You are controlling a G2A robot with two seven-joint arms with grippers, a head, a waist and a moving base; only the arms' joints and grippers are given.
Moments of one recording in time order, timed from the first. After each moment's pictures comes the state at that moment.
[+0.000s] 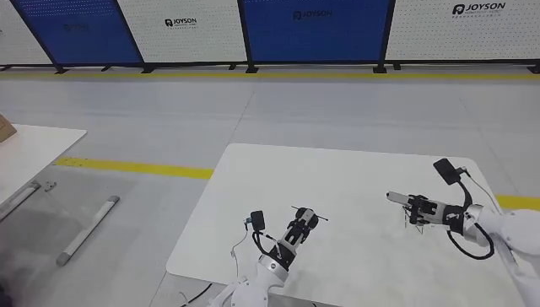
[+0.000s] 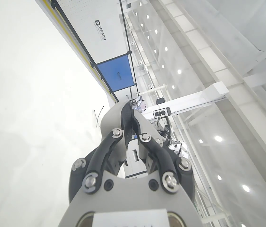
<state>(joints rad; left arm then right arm) 1.61 -1.28 -1.01 -1.72 -0.02 -0.22 0.19 -1.11 -0.91 1.25 -1.60 -0.02 0.19 0.99</state>
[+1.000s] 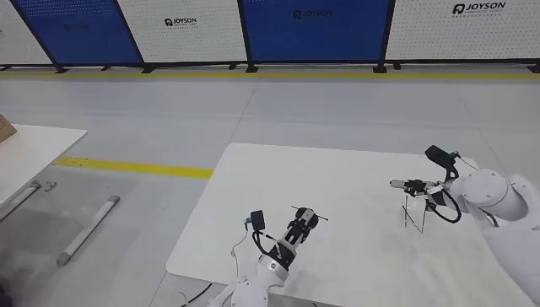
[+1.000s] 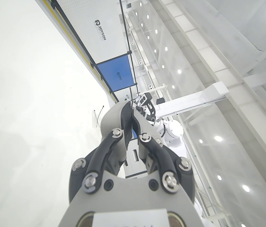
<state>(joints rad) 1.61 -1.28 -1.01 -1.72 -0.02 -0.22 0.19 -0.71 -1.01 0.93 -1.17 -0.30 0.33 1.08</state>
